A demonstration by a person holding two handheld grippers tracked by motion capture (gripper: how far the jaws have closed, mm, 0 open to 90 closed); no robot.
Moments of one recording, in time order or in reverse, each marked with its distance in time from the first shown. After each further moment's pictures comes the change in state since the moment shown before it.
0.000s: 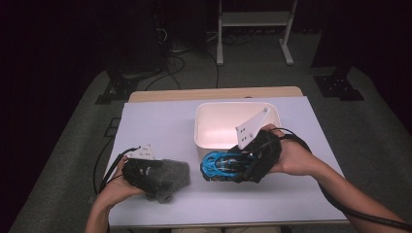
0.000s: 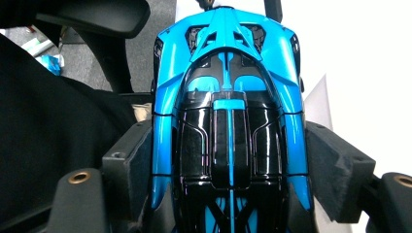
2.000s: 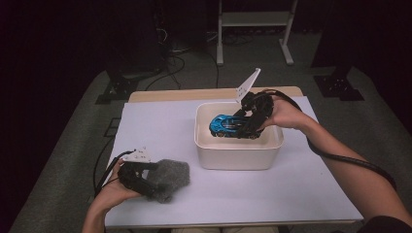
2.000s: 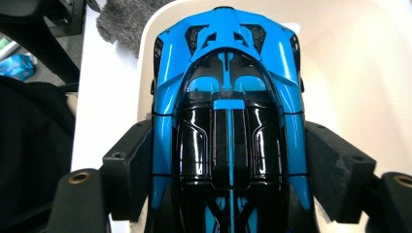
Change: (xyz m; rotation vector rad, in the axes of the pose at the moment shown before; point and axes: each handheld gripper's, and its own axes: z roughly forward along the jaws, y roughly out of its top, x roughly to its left) left arm 0.000 -0.012 -0.006 0.002 0.024 -0.023; right arm -0.132 -0.013 -0.002 0.090 -0.014 0.114
